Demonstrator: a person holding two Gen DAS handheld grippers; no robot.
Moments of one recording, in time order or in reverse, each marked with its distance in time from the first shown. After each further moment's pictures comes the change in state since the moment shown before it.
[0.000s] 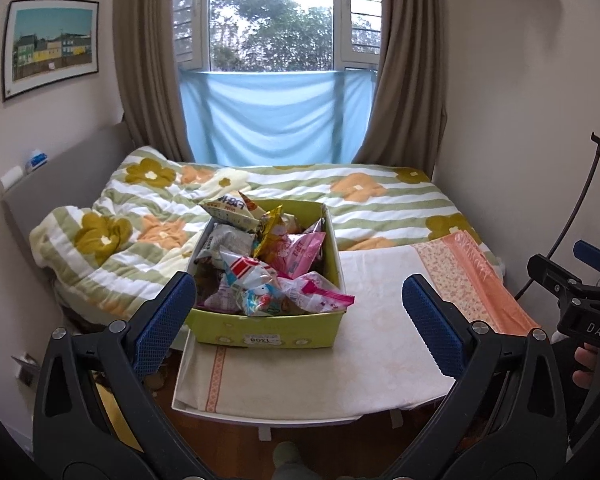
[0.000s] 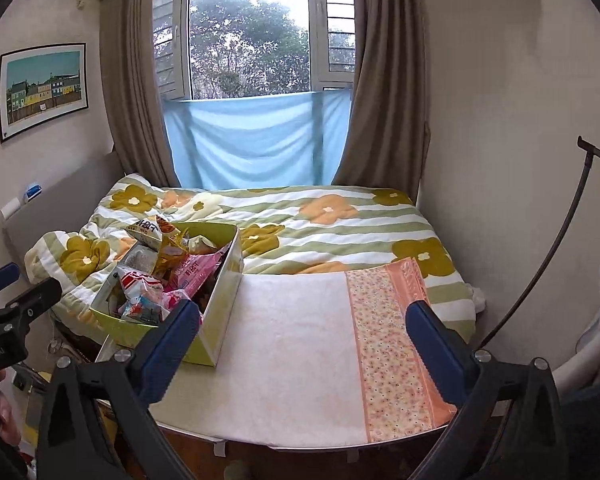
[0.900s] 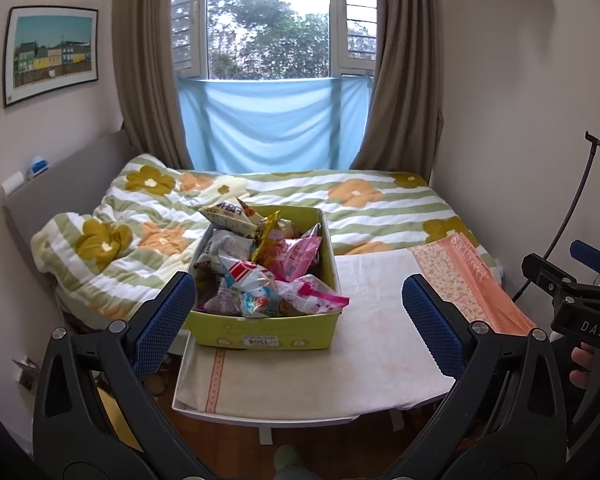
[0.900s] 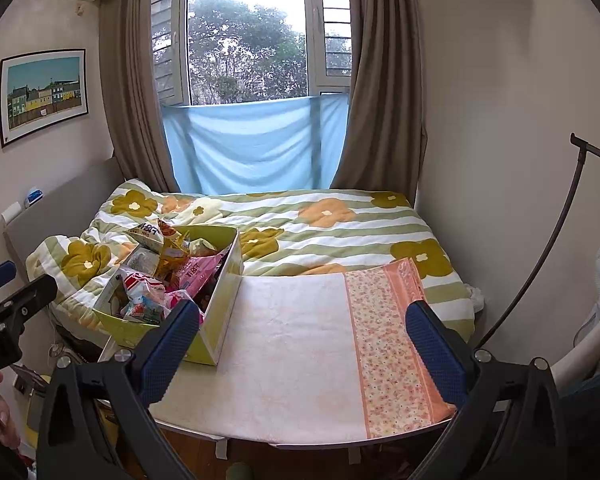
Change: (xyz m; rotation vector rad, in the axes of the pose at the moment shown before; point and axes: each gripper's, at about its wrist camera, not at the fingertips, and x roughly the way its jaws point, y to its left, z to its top) left arm -0.008 -0.008 -0.005 0.016 -0.022 -0.002; right arm -0.011 -0.007 -0.003 0.015 -0.015 0.001
